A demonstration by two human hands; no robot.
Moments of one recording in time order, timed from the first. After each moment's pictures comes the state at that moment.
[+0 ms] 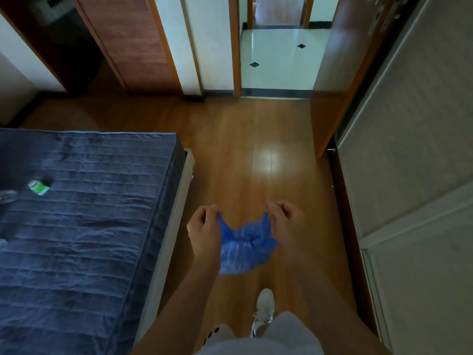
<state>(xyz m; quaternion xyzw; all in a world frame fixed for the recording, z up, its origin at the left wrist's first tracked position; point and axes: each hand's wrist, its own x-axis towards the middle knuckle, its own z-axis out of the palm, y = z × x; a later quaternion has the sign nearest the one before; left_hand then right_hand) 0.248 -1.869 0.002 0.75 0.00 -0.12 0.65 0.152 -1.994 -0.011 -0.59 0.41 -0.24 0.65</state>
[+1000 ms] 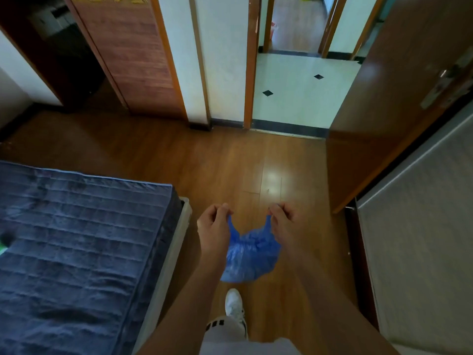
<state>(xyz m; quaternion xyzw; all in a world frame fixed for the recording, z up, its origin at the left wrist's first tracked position) 0.561 -2.119 0.005 0.72 -0.03 -0.13 0.68 0.477 -2.245 -0.007 -0.63 0.36 -0.21 0.65</state>
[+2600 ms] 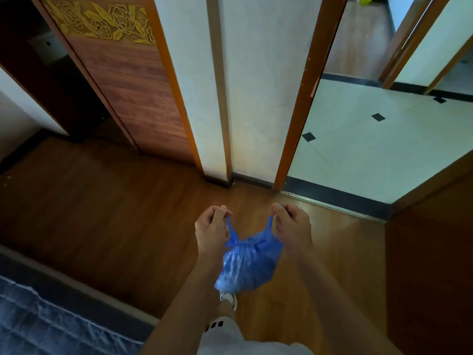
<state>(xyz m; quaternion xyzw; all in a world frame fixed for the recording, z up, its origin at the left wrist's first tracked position) 1.194 -2.493 -0.002 0.69 0.04 -0.15 0.71 1.126 -2.645 -0.019 -0.66 0.33 -0.16 0.65</state>
